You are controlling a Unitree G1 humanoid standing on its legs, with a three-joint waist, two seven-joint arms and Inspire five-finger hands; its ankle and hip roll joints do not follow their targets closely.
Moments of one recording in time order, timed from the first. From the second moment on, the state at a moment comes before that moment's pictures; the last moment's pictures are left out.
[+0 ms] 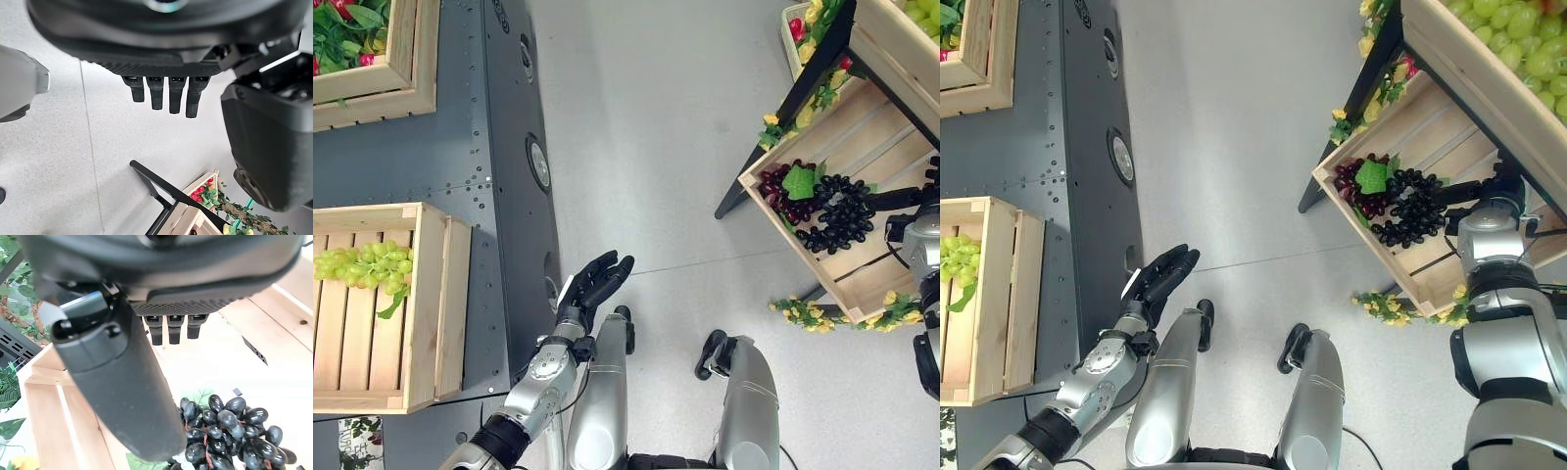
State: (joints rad) left arm -0.16 0.48 -0.51 0.28 -0.73 -0.21 0.24; right arm -0.98 -0.84 0.28 1.08 0.40 0.19 -0.32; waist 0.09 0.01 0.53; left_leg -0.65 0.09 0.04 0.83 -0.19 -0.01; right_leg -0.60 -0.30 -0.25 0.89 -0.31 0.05
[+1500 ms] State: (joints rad) left arm 0.06 0.42 -0.33 0.35 -0.44 -0.09 0.18; right arm -0.06 -0.29 0.34 0.47 0.64 -0.13 0.14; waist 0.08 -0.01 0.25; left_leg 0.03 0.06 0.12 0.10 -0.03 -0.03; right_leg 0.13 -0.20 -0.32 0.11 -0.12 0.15
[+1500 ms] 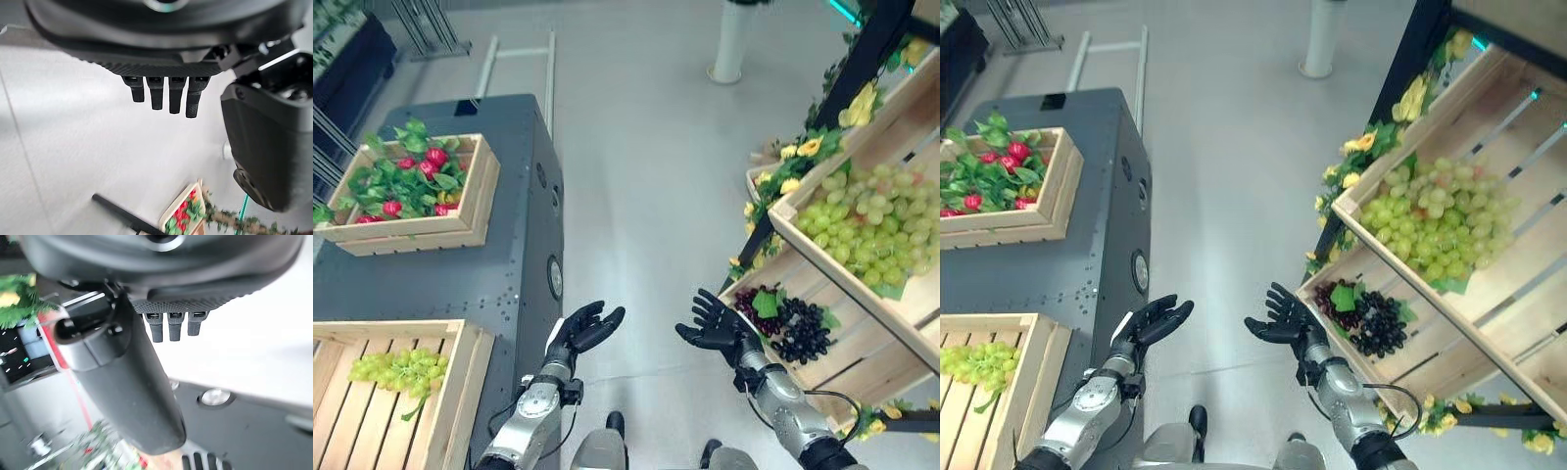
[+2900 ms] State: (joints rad) left arm 0.04 0.35 -0.52 0.42 -0.37 -0.12 0.11; right arm 0.02 -0.31 0.42 0.51 0.88 -0.05 0.15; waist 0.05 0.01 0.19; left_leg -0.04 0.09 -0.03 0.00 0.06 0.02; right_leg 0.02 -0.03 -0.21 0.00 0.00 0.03
